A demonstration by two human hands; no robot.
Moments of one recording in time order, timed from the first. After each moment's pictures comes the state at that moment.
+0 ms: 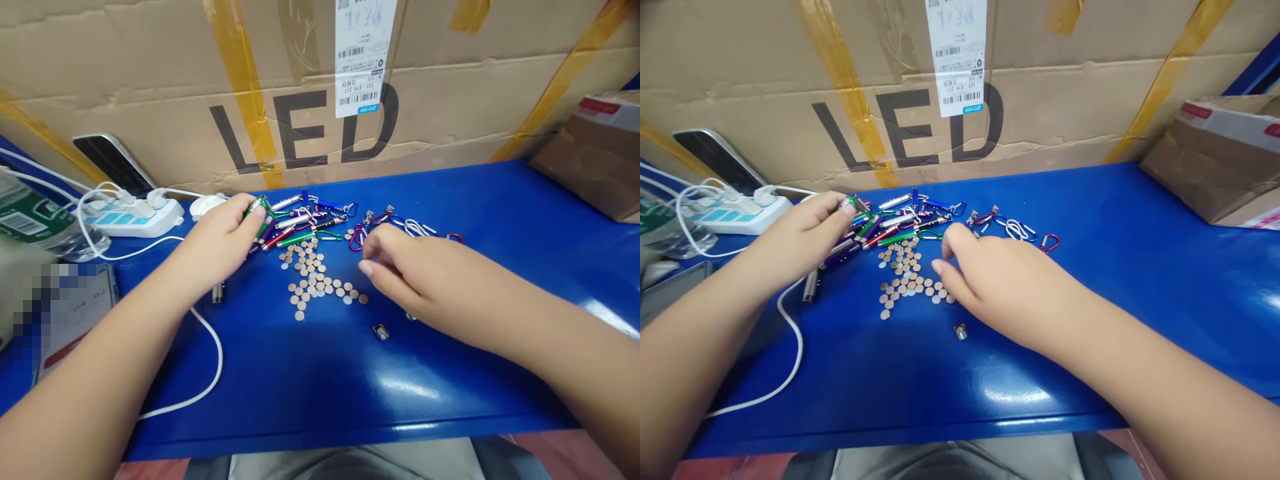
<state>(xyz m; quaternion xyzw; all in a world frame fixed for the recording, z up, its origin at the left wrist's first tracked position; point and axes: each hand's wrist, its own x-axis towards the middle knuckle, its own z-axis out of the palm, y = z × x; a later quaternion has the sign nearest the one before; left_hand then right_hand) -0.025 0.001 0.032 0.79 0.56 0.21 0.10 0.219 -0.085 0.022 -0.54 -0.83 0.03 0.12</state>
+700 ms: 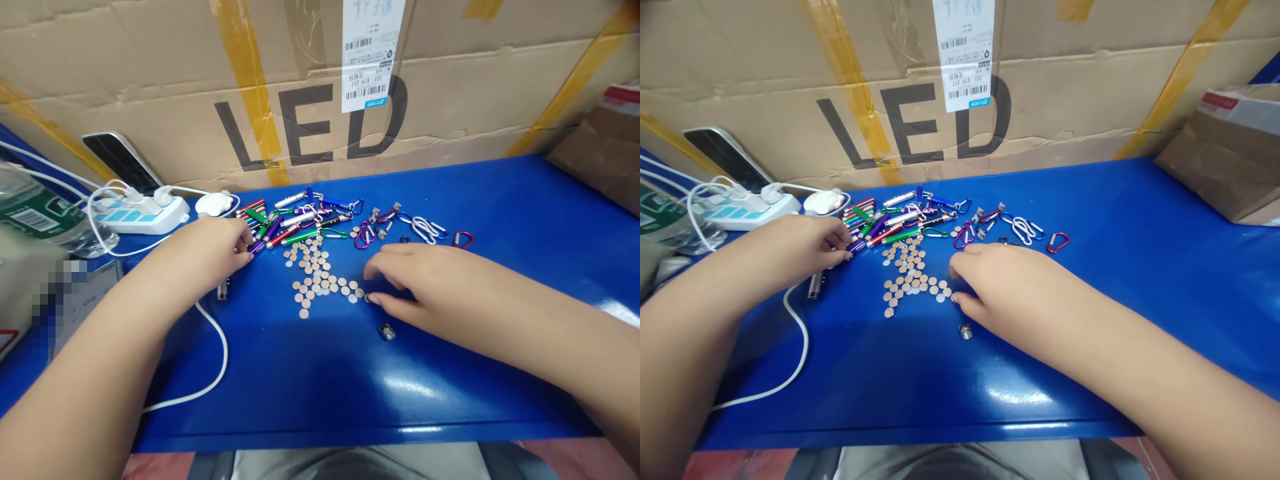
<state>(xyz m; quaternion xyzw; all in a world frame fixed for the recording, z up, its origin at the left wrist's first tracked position) -0.062 0.012 0.020 0.81 0.58 0.00 0.02 0.226 -0.081 0.008 -0.49 -0.87 0.05 0.08</state>
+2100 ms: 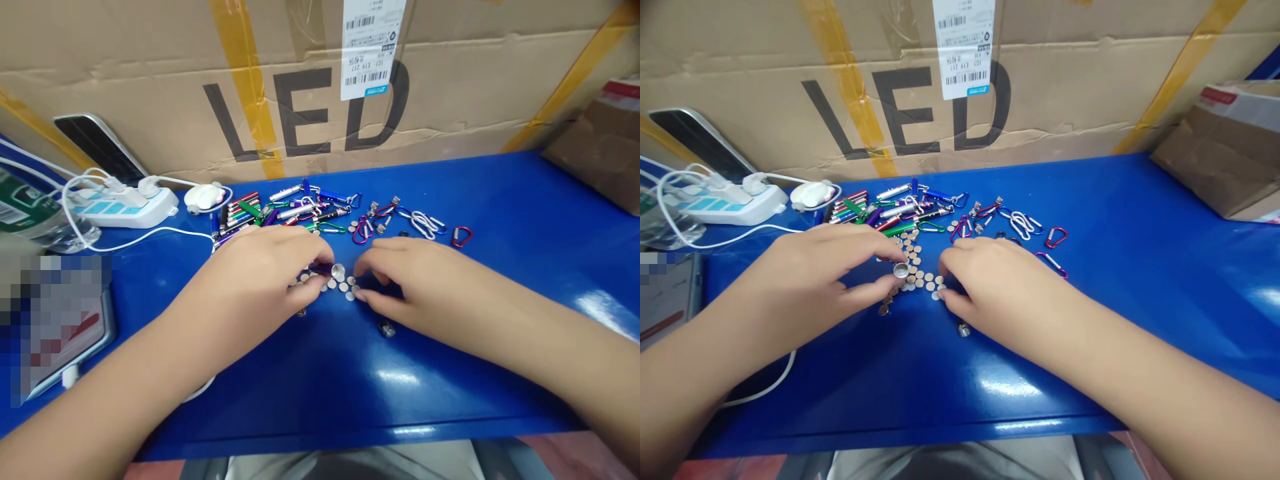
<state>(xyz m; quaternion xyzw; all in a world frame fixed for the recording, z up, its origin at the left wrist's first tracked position) -0.002 -0.049 0.023 0.93 0.30 0.20 -0.03 0.215 -0.079 0.004 -0.49 -0.86 0.04 0.12</state>
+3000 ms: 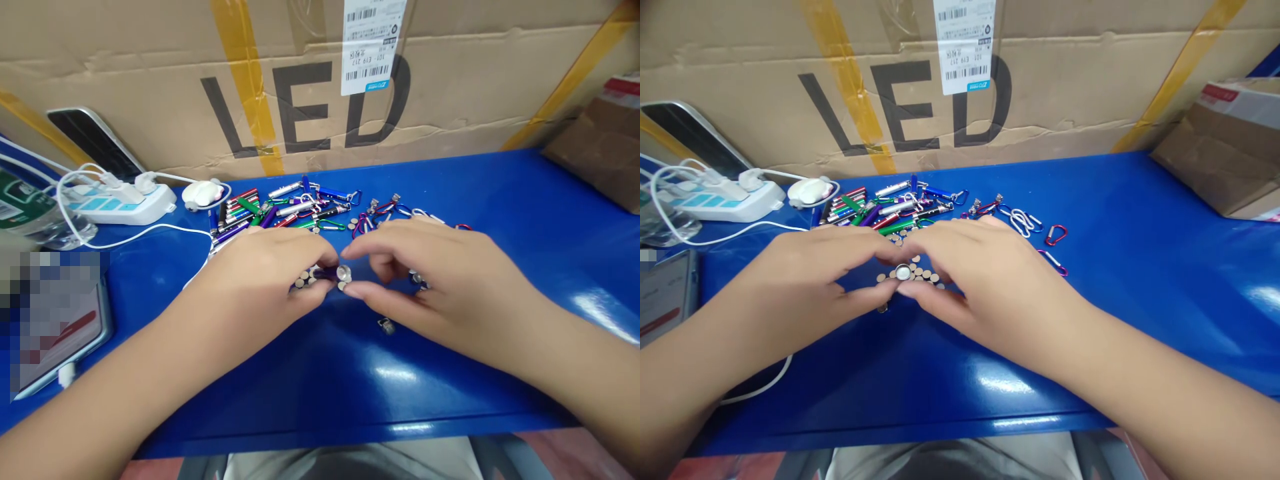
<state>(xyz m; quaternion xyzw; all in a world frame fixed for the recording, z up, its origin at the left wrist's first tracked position) 0.001 -0.053 0.027 0.94 0.30 0.18 0.02 0.210 -0.090 0.019 -0.43 -0.87 0.00 0.26</state>
